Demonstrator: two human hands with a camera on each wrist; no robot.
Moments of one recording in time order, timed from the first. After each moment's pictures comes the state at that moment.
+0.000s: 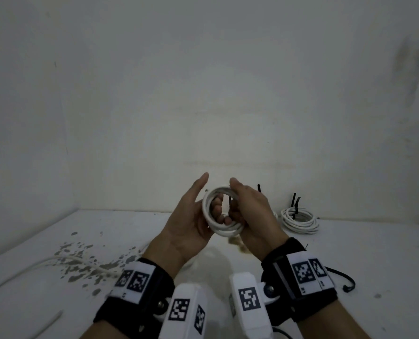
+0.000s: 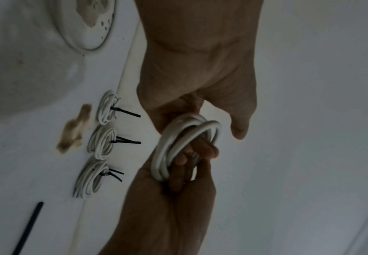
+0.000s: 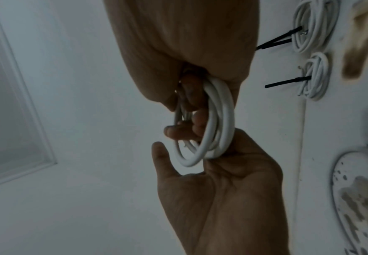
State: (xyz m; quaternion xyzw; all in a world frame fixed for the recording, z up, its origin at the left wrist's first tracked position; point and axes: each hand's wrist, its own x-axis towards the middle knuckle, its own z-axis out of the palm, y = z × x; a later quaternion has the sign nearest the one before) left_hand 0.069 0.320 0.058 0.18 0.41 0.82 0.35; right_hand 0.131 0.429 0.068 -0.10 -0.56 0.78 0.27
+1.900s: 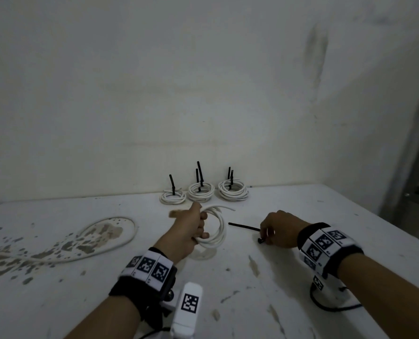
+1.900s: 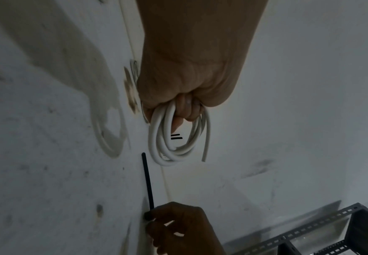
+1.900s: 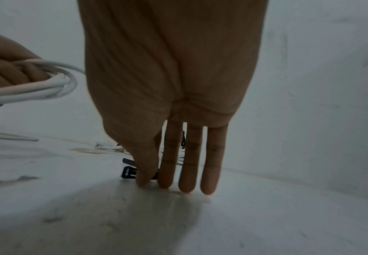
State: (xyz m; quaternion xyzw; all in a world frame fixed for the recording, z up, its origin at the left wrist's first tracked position) left_hand 0.137 0.429 0.005 0.13 0.62 0.70 0.33; right_hand 0.273 0.626 0.009 -0.21 -0.97 0.06 -0.07
